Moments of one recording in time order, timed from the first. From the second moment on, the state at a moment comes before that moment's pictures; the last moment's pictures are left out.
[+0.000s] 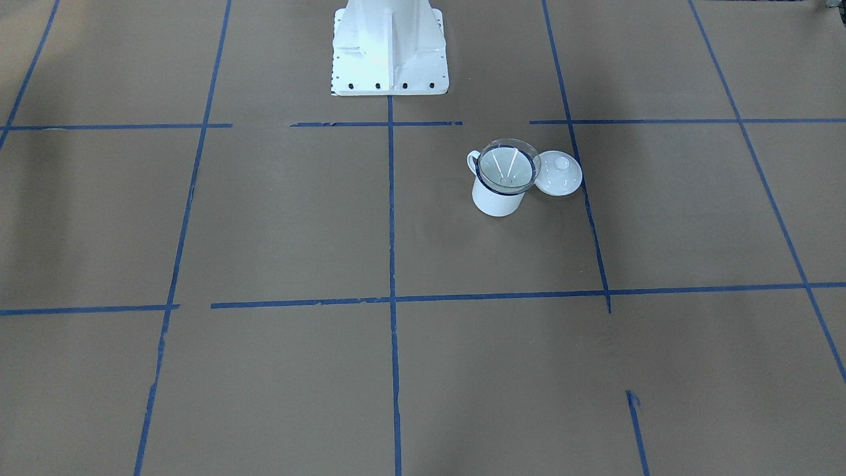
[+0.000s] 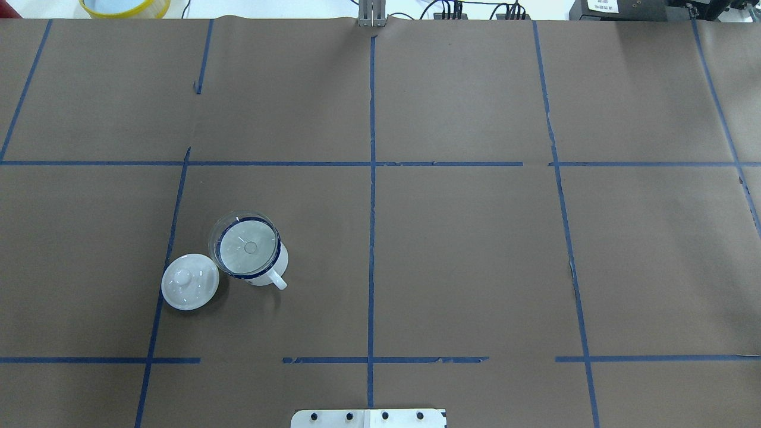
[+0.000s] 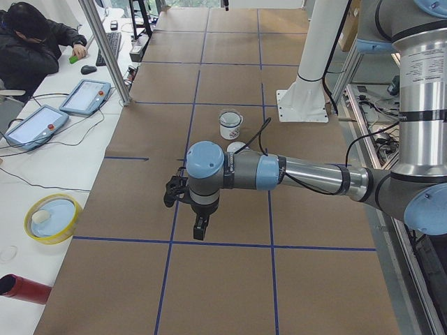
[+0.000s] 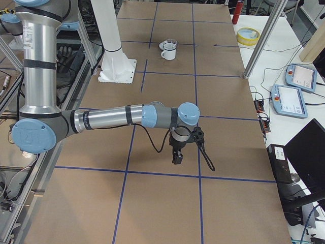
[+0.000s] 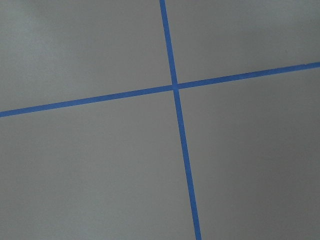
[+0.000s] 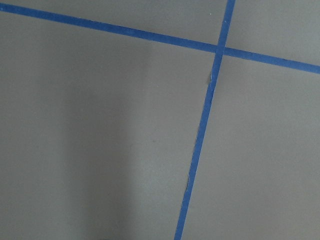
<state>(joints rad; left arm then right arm) -1.64 -1.46 -1.84 -1.46 -2.33 0.17 1.45 -1.63 1.79 -1.79 2.31 -0.13</state>
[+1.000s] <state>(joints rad) -1.64 -1.56 -1.84 -1.47 -2.32 0.16 1.45 -1.63 1.79 -1.79 2.31 -0.13</state>
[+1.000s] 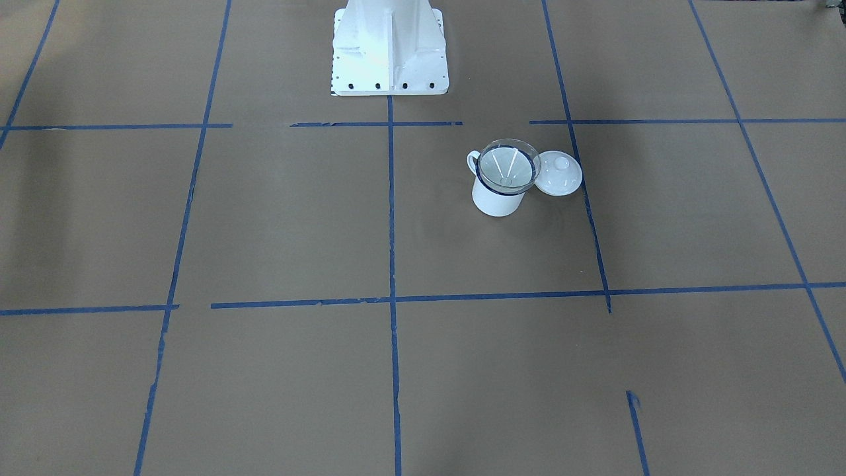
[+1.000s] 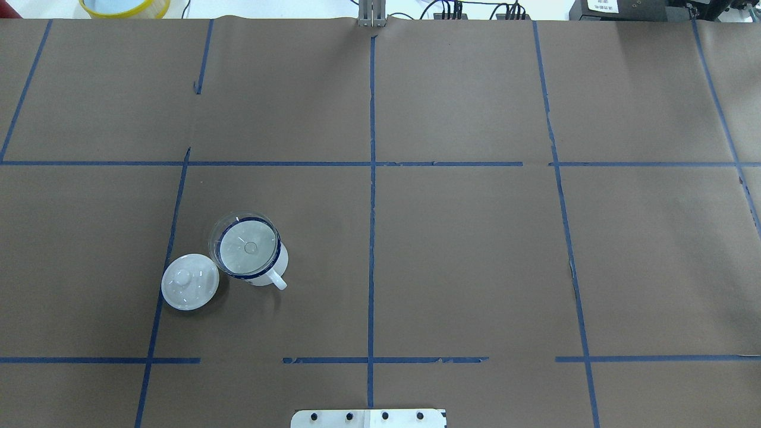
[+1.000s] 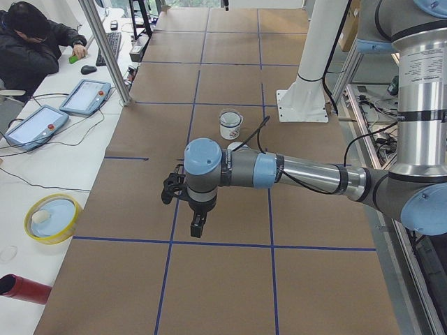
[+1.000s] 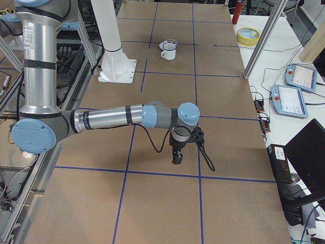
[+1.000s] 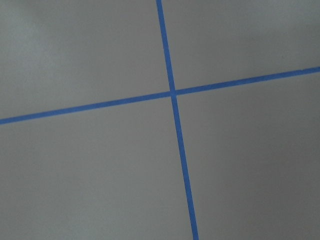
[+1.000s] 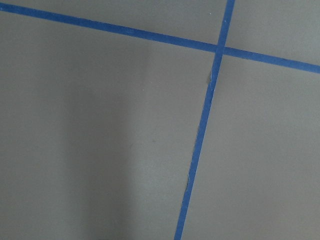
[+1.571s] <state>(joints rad) -1.60 -1.66 -1.82 -1.82 -2.35 -0.26 1.45 -1.63 1.79 -1.79 2.31 -0.13</state>
